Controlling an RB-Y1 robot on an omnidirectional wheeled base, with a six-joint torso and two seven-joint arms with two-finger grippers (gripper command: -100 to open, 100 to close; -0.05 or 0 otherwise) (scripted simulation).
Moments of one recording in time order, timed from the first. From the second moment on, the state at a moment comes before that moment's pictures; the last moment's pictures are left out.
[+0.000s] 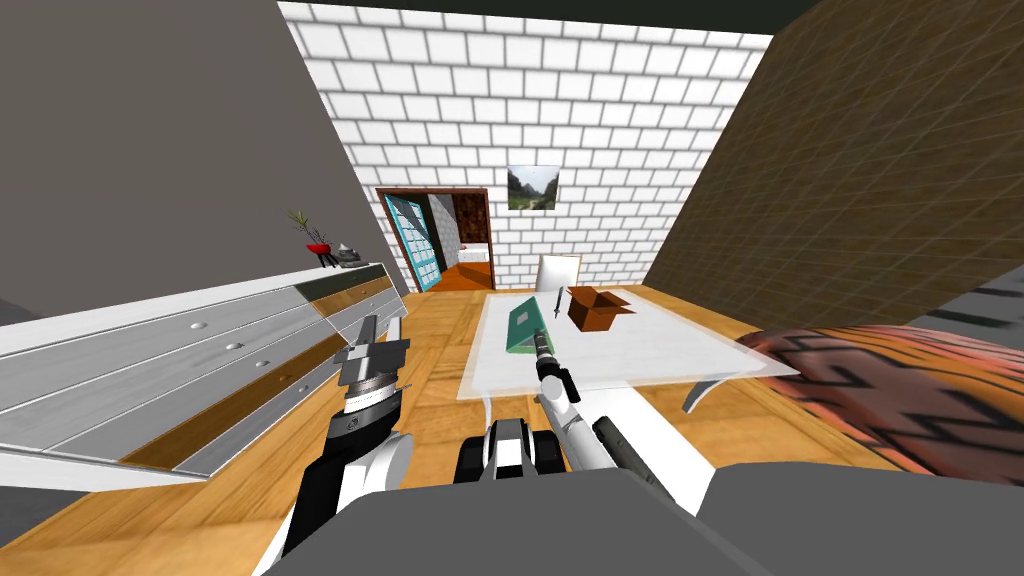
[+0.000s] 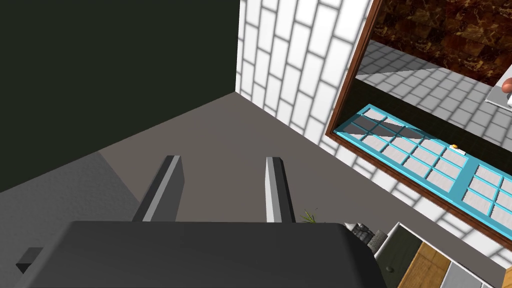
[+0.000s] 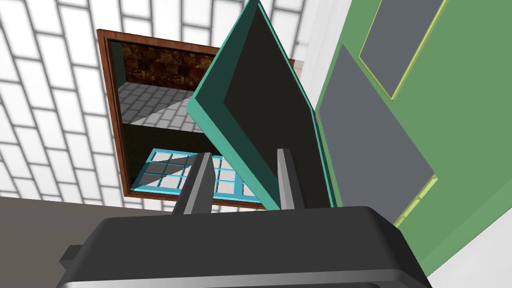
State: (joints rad) left arm 0.55 -0.02 -0.01 -2.30 0.09 -0.56 0.14; right arm 0.00 -0.06 0.29 -1.46 -1.26 -0.33 -1.74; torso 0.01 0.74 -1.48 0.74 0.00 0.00
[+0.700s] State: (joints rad) left arm 0.55 -0.02 -0.01 -2.30 0.09 -0.56 0.14; right arm -0.06 -0.02 0.27 -1.37 -1.27 -0.34 -1.79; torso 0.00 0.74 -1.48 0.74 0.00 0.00
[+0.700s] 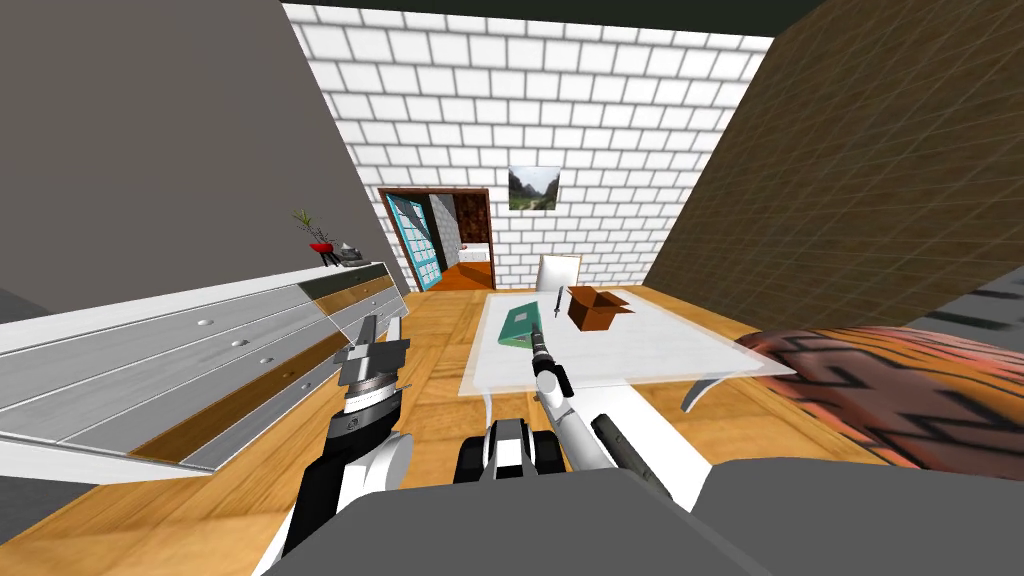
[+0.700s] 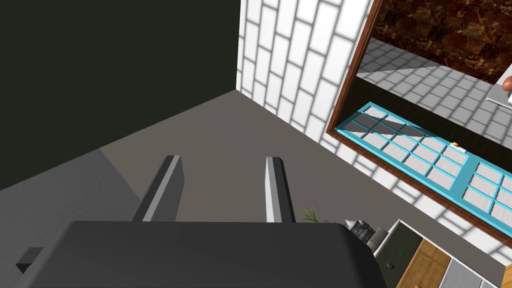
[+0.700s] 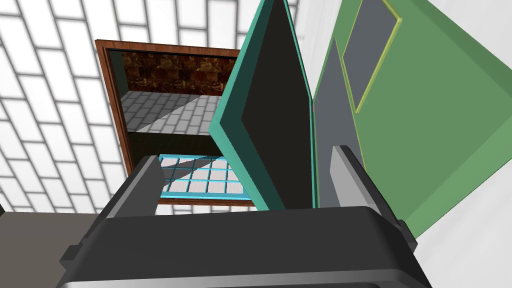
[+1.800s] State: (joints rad) left arm 0.55 -0.02 -0.01 -2.30 0.09 -0.56 0.14; right arm -0.23 0.03 0.03 -1.28 -1.48 0.00 -1.50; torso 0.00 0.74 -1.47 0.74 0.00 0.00
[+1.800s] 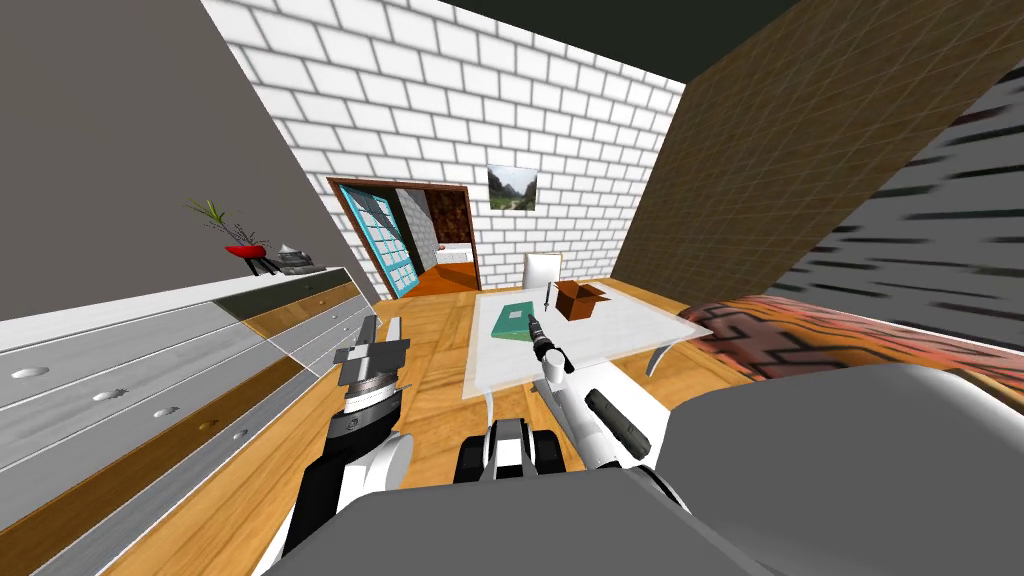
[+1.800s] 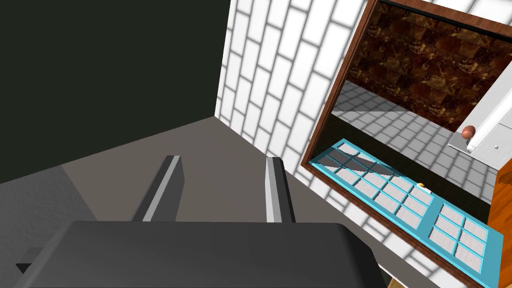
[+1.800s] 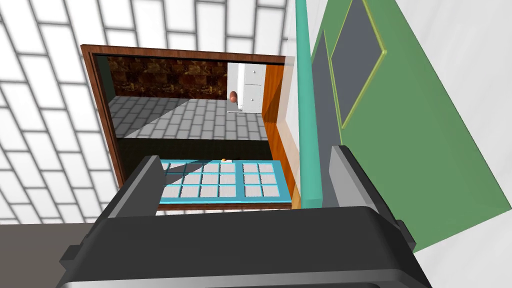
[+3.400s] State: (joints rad) left arm 0.55 -0.02 -0.01 -2.30 0.09 -0.56 0.14; right arm -0.33 0.03 -0.07 -1.23 -1.60 0.19 -1.37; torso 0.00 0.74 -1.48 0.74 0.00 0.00
